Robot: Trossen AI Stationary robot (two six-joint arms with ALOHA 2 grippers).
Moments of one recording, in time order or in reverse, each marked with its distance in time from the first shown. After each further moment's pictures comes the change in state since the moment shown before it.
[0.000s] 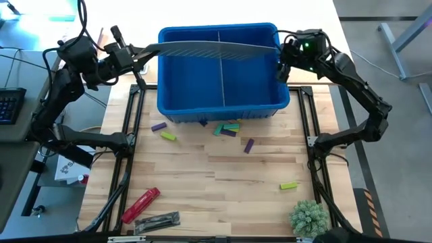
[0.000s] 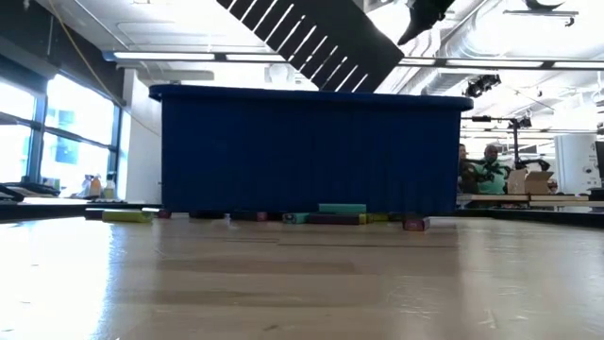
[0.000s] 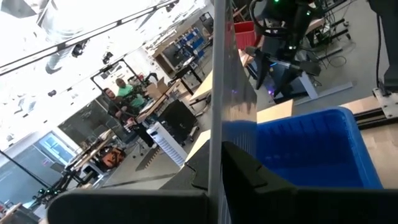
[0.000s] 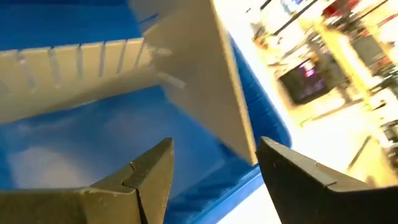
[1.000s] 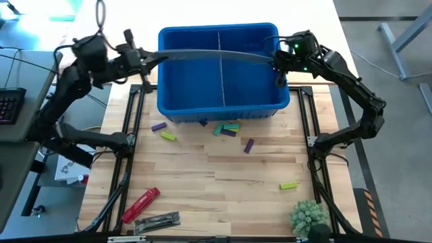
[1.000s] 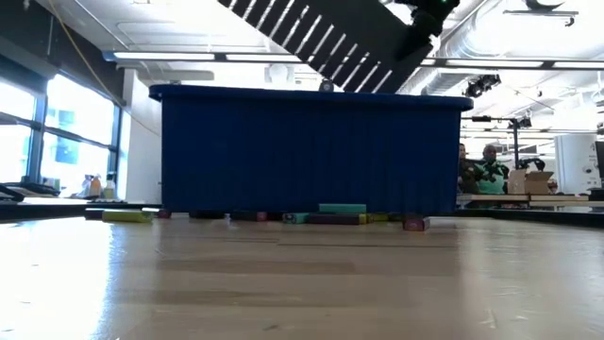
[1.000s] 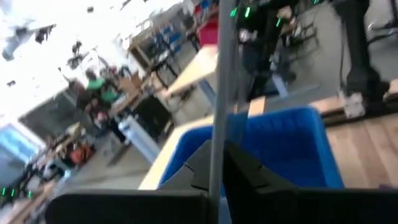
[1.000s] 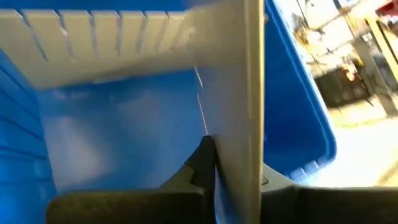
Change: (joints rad) left arm 0.000 0.052 0.000 -0.060 0.062 -0.063; right arm 0.000 0.061 -0.001 -0.097 -0.081 -0.068
